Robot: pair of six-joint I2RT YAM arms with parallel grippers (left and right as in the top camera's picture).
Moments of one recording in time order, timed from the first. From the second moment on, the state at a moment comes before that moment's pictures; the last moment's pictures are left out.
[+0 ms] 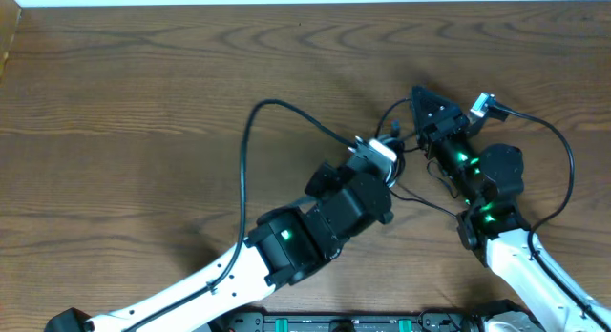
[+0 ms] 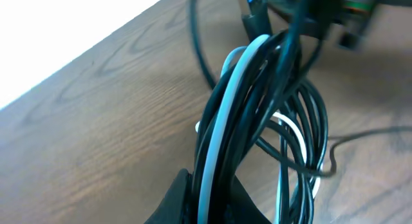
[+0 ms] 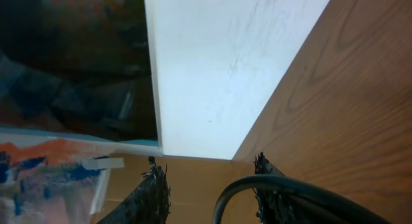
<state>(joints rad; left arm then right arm) -1.06 1.28 1.04 -0.47 -0.50 -0.13 0.24 1.23 0.47 0.76 -0.24 1.41</state>
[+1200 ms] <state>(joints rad) -0.80 1.46 1.04 -0.35 -0.50 0.25 -0.14 1.24 0.48 0.66 -0.62 1.13</state>
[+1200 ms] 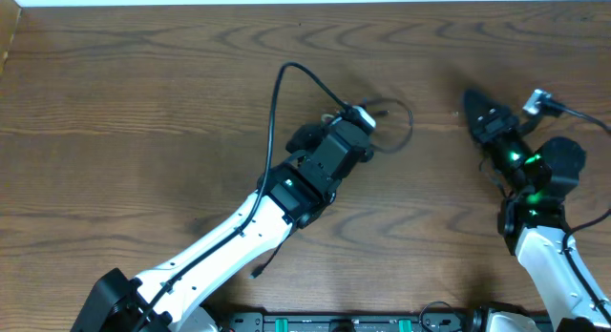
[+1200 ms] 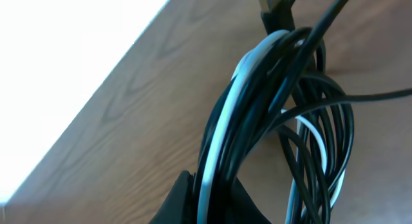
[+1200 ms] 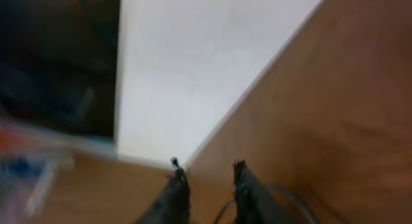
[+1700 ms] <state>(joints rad) -0.80 1.44 1.04 -0.44 -0.14 0.47 -0.11 1.24 0.48 0.35 -0.78 0.57</state>
